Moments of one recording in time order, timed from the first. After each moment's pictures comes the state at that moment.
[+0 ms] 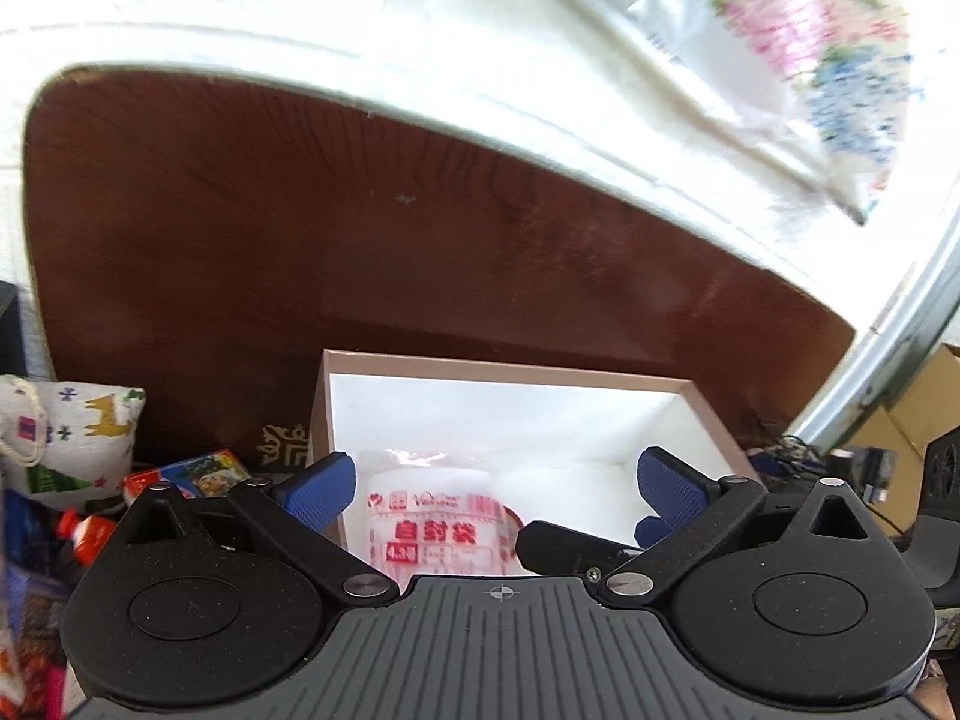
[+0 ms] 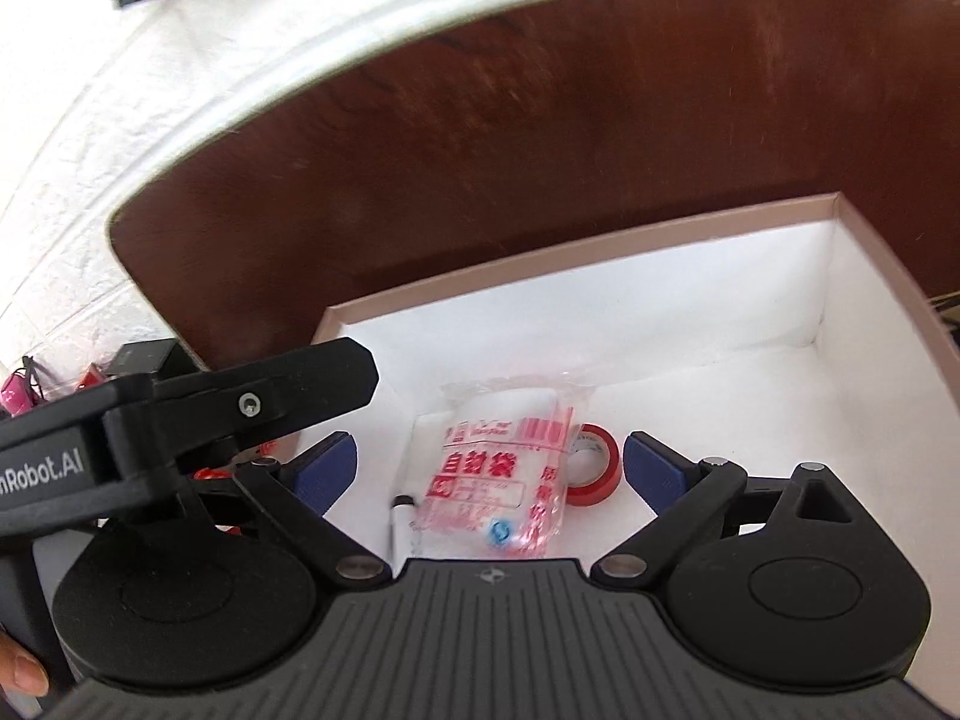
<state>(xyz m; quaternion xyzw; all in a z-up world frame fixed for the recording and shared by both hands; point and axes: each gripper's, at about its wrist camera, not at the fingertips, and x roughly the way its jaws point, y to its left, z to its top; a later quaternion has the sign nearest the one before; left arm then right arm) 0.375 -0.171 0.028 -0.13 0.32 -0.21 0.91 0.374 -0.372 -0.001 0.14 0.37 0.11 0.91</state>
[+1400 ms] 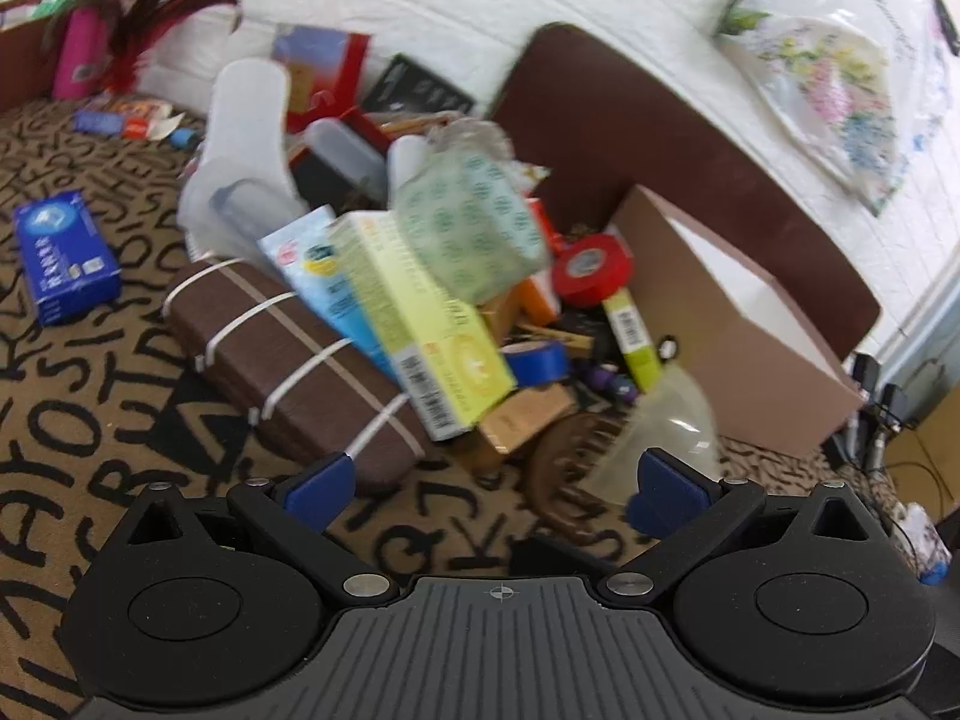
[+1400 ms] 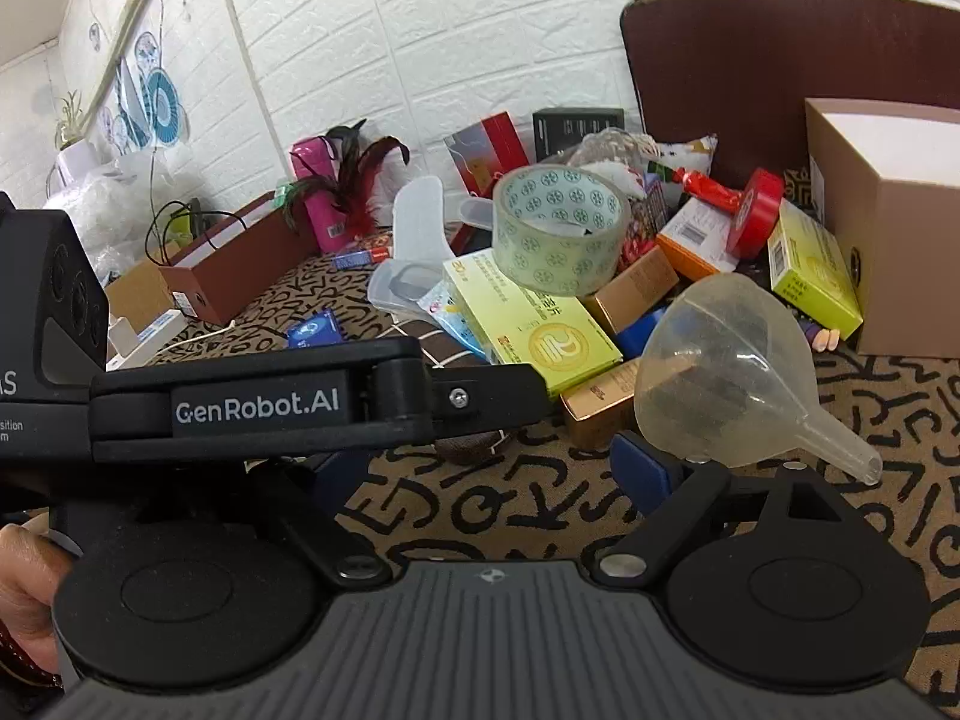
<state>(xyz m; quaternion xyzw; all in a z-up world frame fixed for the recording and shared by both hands) 0.079 0.061 -0.079 -0.22 0.33 -0.10 0.91 0.078 -0.143 -0.071 0.07 0.31 0.28 0.90</state>
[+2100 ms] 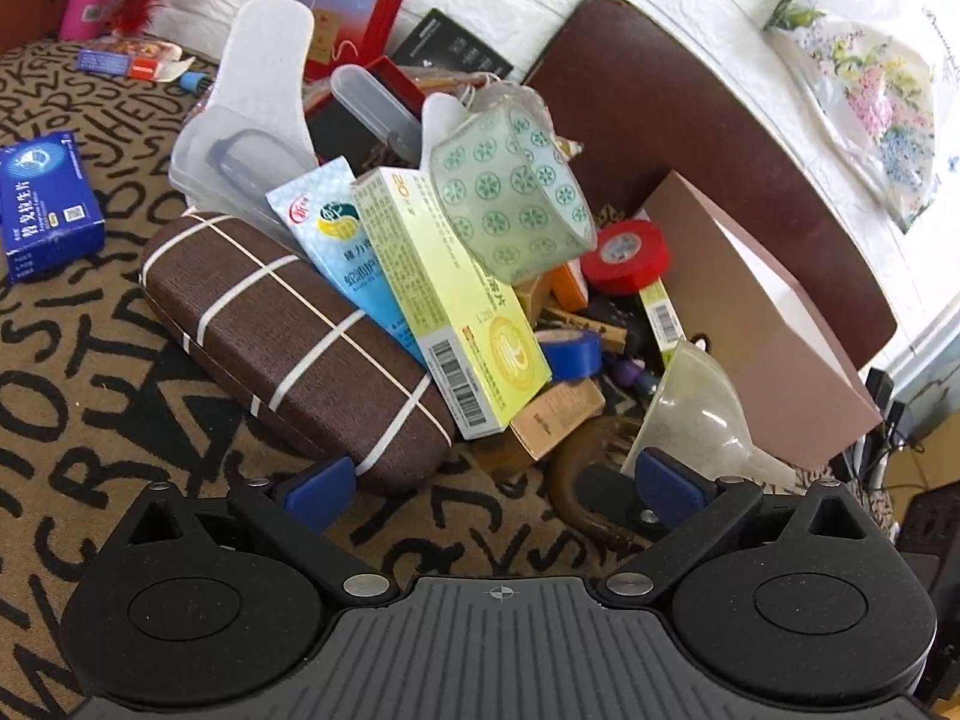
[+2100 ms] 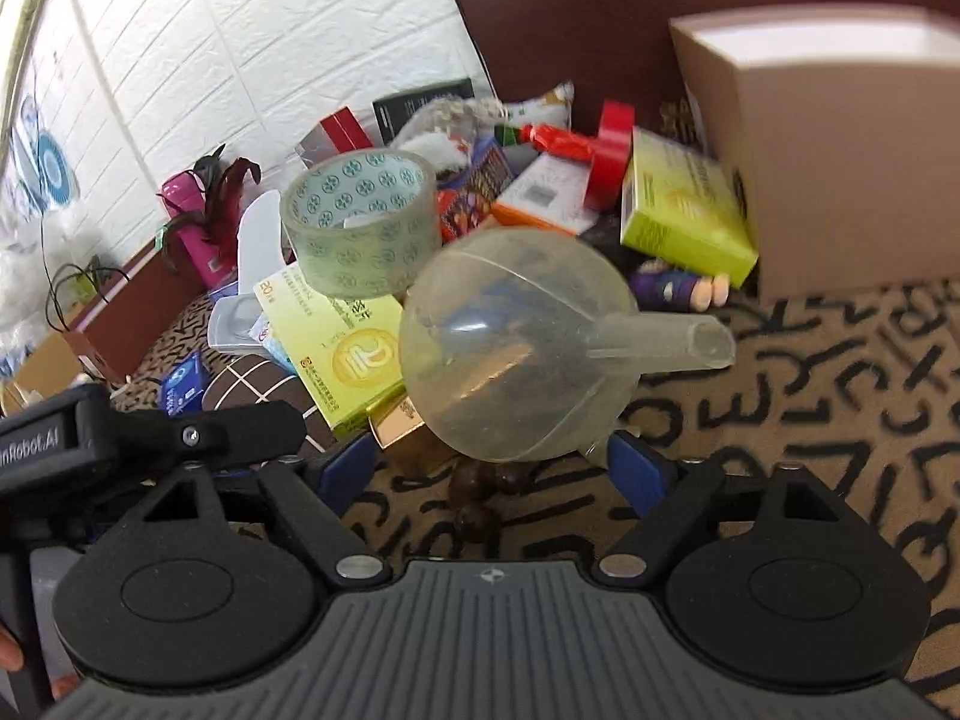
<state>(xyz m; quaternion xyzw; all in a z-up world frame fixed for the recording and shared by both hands) 0.105 0.062 -0.098 -0.24 0.36 -0.11 0.90 0.136 -0.186 -0.116 0.14 0.35 0.21 0.90</state>
